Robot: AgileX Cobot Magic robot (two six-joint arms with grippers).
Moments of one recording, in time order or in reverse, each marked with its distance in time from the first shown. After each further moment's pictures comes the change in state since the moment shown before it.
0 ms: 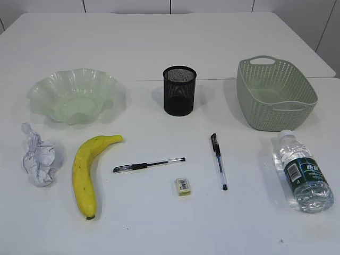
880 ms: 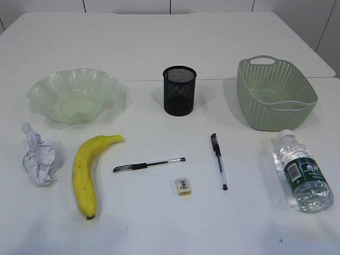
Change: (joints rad) left arm 0.000 0.259 -0.200 -0.021 -0.040 0.000; right arm 0.000 0.301 -0.180 0.067 -0.203 0.034
